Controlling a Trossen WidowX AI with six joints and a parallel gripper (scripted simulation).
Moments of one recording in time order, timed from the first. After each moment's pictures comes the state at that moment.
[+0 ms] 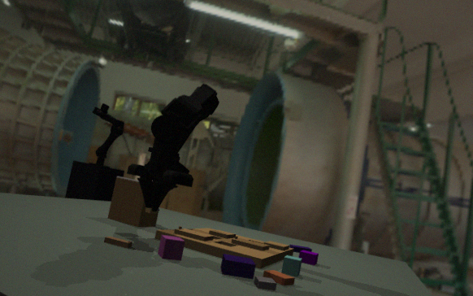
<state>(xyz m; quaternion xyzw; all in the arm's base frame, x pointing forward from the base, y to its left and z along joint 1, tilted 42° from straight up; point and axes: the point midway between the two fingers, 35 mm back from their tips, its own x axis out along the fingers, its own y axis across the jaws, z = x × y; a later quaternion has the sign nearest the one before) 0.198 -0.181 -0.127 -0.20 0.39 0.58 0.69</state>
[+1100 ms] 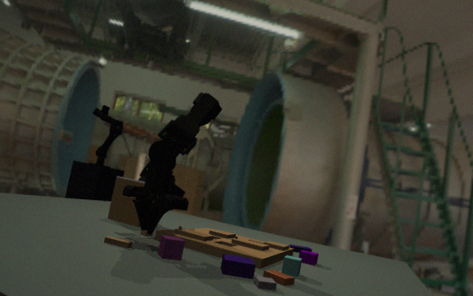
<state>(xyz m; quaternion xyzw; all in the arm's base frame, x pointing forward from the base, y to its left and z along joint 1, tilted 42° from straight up) 0.200 -0.145 -0.167 -0.20 0.39 0.58 0.69</state>
